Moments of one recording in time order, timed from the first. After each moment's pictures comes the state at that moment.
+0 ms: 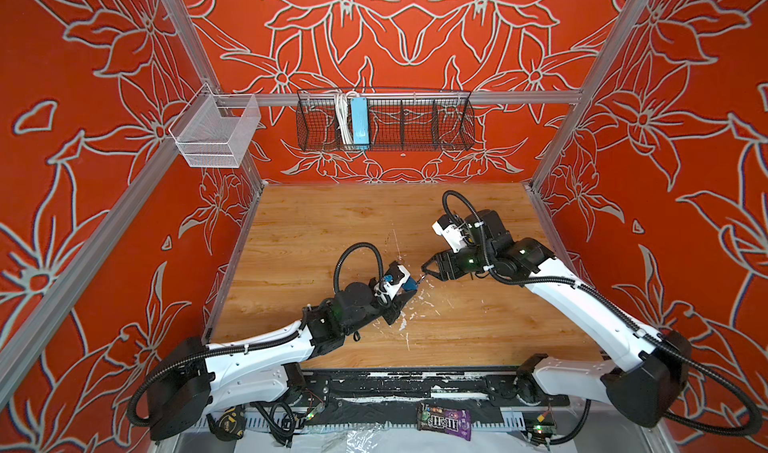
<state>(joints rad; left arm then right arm) -0.95 1.05 0.48 0.34 -0.07 0.00 0.56 1.24 1.15 -0.75 -0.44 0.27</state>
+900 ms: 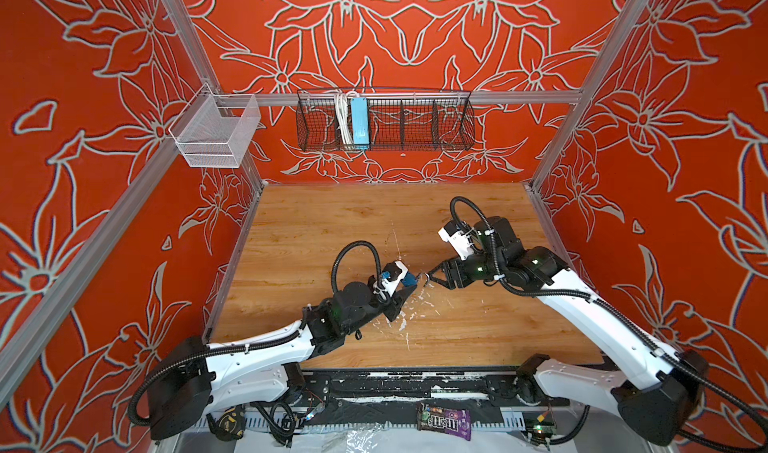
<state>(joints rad) -0.95 1.05 0.49 0.36 -0.12 -0.05 0.56 1.14 1.10 -0.77 -0.44 0.27</state>
